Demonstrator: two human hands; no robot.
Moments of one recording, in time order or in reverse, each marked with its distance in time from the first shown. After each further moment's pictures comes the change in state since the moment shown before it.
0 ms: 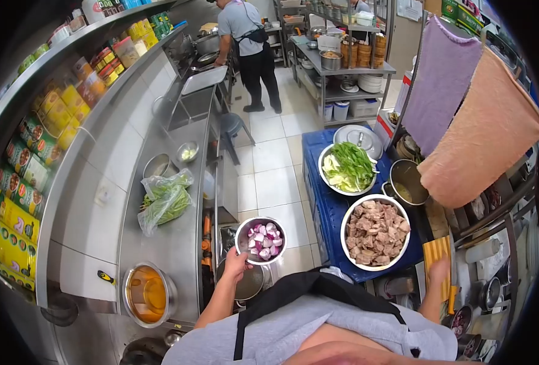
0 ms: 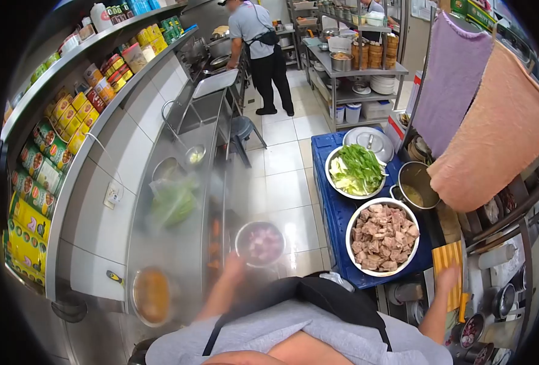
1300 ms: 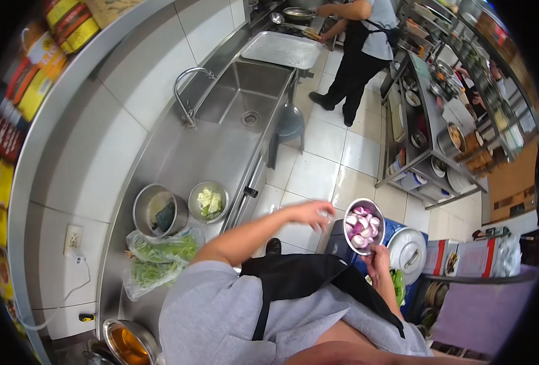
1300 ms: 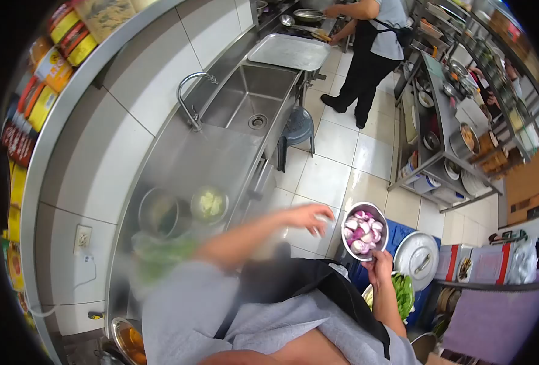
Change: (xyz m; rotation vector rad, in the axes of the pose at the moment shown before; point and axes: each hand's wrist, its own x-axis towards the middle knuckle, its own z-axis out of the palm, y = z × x) left_hand 0.657 0.332 0.082 0.074 -0.975 0.075; right_hand 0.140 -0.896 0.189 1.242 -1.238 0.138
